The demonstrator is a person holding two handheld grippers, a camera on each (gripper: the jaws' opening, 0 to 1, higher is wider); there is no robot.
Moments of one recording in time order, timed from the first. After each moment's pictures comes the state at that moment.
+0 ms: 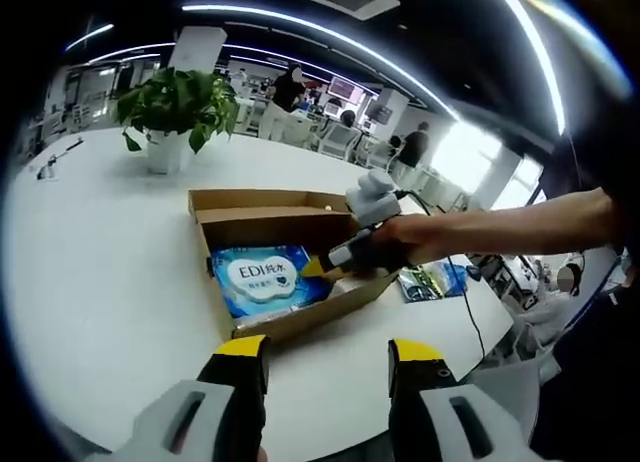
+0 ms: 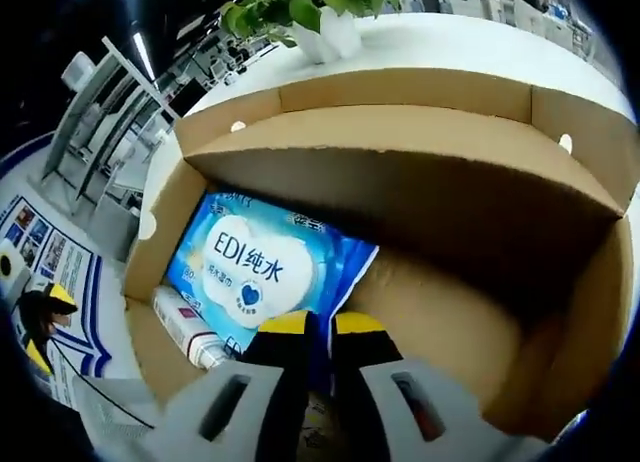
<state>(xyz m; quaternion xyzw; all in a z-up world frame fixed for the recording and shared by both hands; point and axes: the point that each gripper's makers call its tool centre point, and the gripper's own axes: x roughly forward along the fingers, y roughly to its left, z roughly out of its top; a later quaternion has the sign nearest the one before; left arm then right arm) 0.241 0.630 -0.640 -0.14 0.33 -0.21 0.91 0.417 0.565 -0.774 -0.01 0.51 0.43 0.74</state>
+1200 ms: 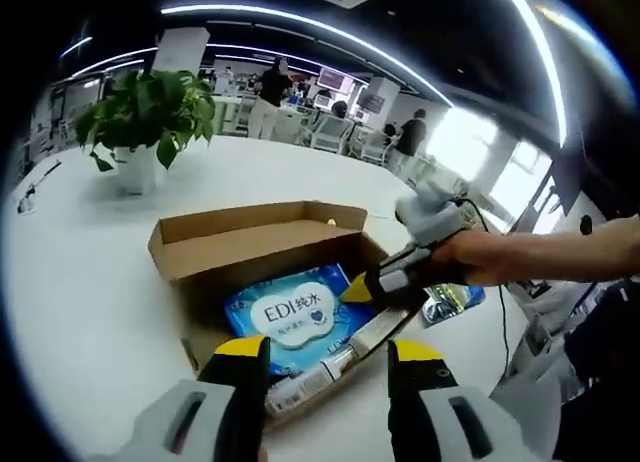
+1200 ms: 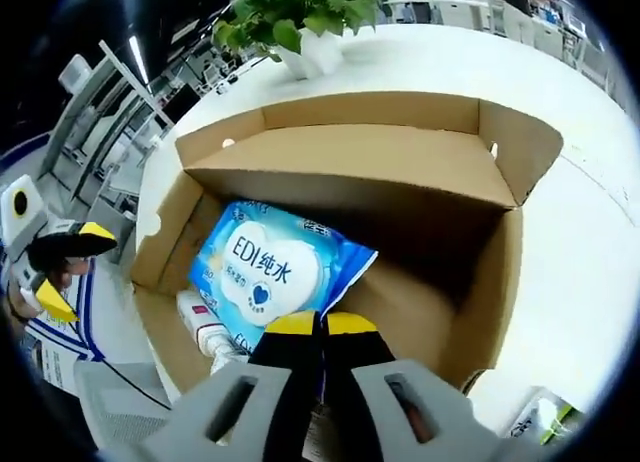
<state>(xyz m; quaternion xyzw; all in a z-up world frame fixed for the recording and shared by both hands) 0.345 0.611 -0.652 -0.11 0.35 -0.22 0.91 0.430 0.513 -0.752 -0.02 0.50 0.41 0.76</state>
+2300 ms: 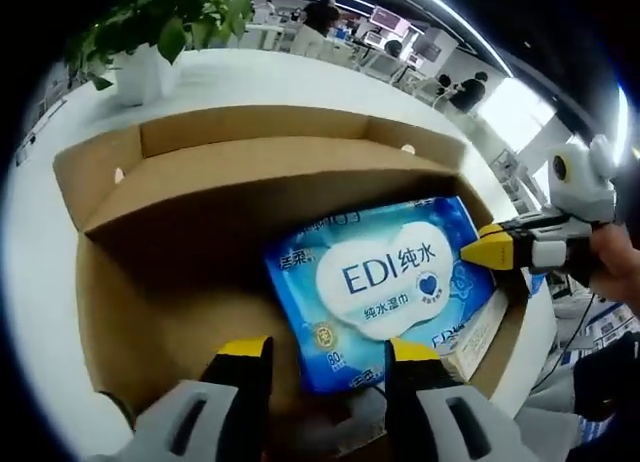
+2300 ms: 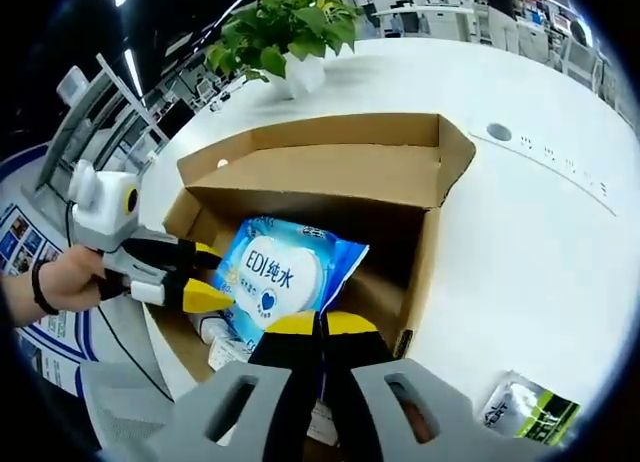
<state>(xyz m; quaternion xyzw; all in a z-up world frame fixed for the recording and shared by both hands) 0.387 0.599 -0.765 -0.13 0.50 -0.15 0.85 0.435 0.487 -0.730 0.00 0.48 0.40 0.78</state>
